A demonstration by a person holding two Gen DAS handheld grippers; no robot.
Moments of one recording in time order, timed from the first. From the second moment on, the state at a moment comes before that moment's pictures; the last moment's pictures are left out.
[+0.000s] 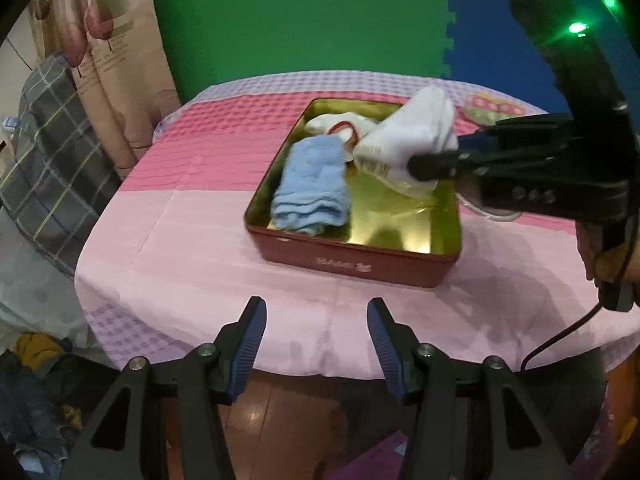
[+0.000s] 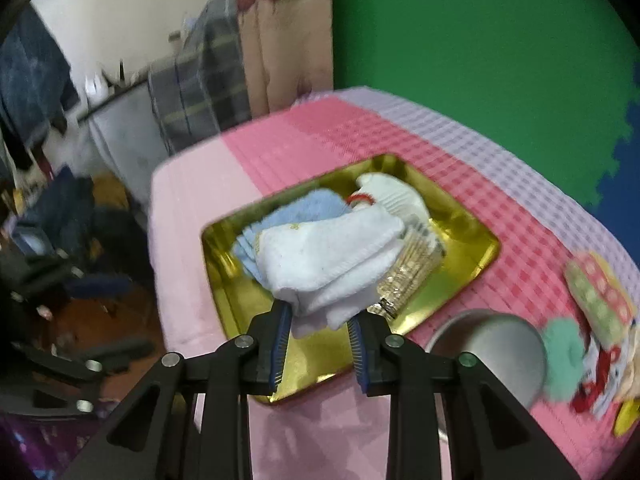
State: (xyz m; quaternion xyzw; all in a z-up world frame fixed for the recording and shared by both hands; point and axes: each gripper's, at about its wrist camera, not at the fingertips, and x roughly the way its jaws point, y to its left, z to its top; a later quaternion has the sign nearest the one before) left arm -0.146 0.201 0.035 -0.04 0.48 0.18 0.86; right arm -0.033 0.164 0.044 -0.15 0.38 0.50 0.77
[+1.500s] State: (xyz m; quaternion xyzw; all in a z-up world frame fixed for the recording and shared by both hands) left arm -0.143 0.201 0.021 -0.03 0.51 0.19 0.84; right arm -0.014 -0.071 -0.011 0.00 0.39 0.23 0.89
